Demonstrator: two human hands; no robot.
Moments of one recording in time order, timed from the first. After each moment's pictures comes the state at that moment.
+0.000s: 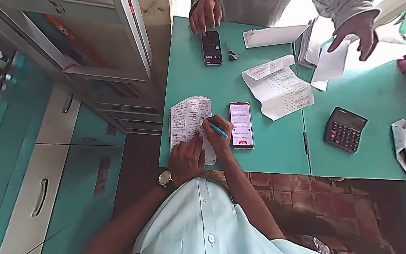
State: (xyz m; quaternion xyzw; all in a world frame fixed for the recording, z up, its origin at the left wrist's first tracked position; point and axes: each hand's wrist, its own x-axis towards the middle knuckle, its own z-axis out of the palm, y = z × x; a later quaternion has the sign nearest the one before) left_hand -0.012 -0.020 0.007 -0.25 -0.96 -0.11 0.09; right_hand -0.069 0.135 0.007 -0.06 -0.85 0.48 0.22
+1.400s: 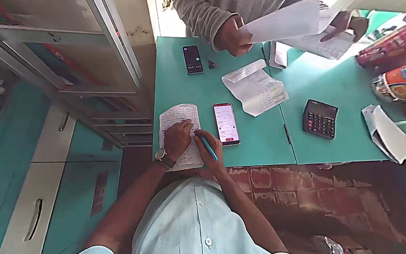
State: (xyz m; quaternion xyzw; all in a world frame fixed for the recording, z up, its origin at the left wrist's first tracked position) left_hand -0.087 0.002 0.008 -0.28 -0.92 -0.25 0.10; right_hand -0.007 0.134 0.005 -0.03 -0.82 0.53 0.20
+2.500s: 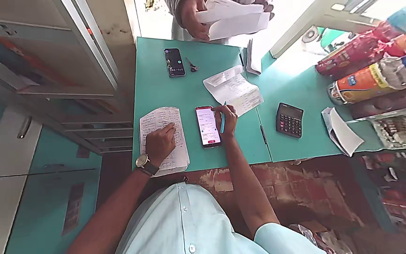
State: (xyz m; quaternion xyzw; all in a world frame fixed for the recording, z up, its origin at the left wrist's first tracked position) left_hand -0.085 0.006 0.000 -0.28 -0.92 -0.23 0.14; right_hand -0.077 0.288 0.010 -0.03 -0.90 0.28 0.34
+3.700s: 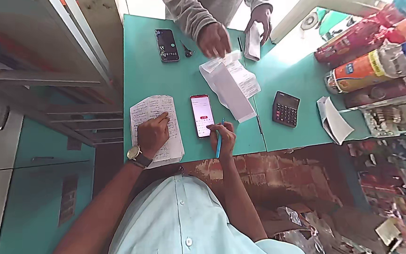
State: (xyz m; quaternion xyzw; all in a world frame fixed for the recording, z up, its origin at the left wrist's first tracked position) left_hand -0.084 0.003 0.001 -0.29 -0.92 -0.23 0.11; right_hand 0.025 0.244 0.008 -0.04 -0.91 0.26 0.33
